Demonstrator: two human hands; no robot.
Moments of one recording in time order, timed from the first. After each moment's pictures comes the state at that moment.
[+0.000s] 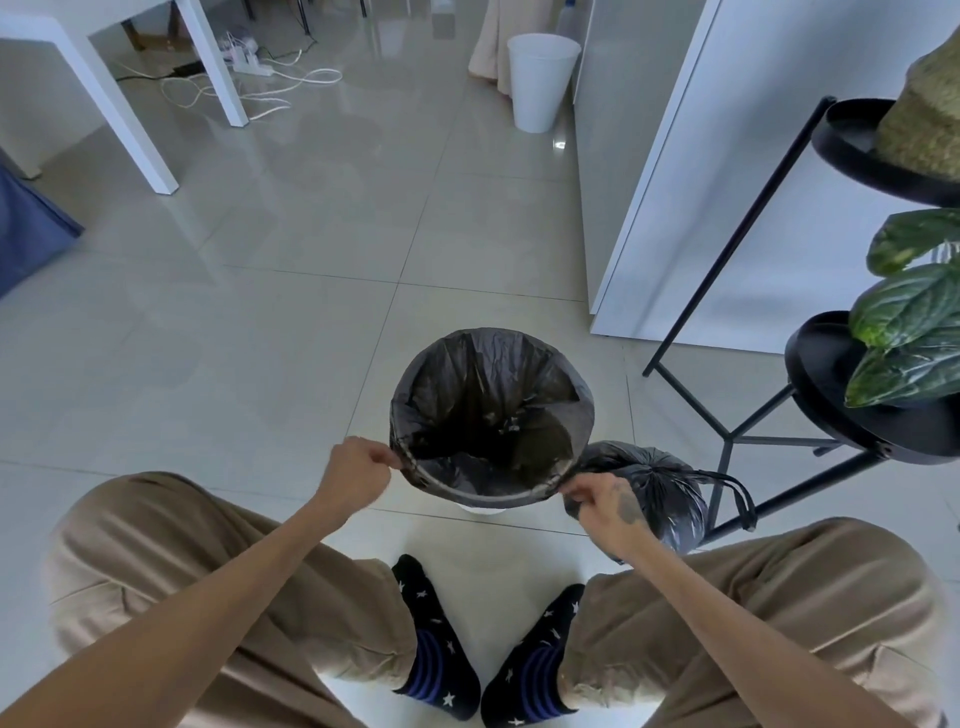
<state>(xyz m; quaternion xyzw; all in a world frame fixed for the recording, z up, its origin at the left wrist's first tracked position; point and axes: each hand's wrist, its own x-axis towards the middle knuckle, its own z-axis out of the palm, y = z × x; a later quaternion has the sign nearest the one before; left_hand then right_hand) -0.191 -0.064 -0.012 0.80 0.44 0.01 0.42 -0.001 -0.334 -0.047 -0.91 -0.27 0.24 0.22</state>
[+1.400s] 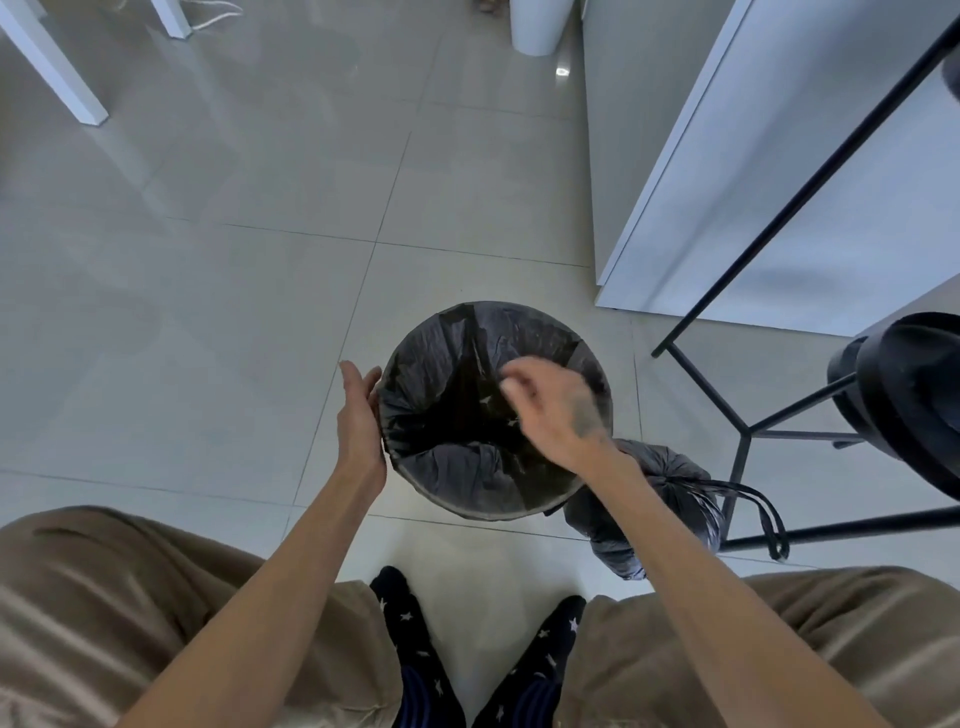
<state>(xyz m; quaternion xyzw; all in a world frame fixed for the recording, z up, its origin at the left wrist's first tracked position) -0.092 -0.043 -0.041 0.41 0.50 0.20 0.74 0.059 -0.208 -0.002 -0.86 -0.40 0.15 0.30</state>
